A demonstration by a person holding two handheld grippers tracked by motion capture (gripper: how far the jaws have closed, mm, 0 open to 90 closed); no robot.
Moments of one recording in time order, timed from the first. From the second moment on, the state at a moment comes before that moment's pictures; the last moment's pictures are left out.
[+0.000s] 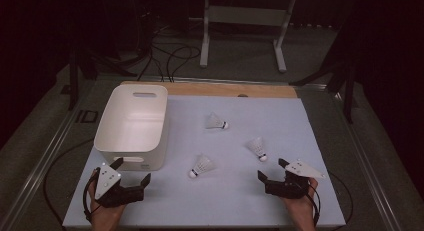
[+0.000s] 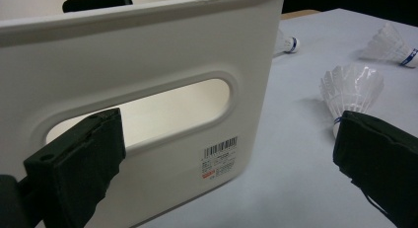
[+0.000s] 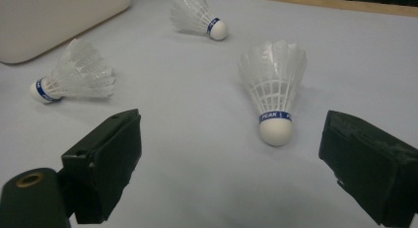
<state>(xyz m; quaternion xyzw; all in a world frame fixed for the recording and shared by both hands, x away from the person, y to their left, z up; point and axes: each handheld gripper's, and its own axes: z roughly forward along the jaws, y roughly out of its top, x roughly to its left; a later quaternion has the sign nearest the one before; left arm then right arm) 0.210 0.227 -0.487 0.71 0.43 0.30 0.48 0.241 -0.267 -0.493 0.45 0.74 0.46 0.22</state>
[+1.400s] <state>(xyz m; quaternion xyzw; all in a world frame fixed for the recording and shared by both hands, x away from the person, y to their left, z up) 0.209 0.227 -0.486 0.71 0.43 0.31 0.46 0.294 -0.250 -0.439 0.45 0.76 0.40 0.24</state>
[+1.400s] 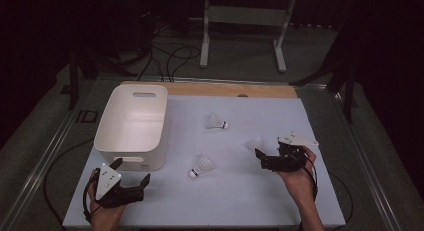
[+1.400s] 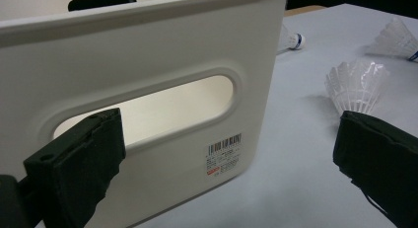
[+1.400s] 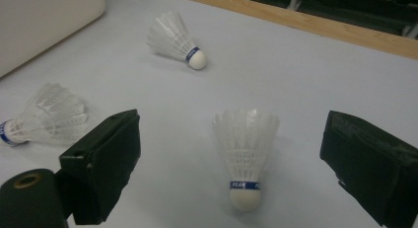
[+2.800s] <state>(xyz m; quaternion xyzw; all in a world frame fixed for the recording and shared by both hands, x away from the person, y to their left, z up) 0.210 0.226 -0.487 0.72 0.42 0.30 0.46 0.365 -0.242 -0.433 0.49 0.77 0.34 0.23</state>
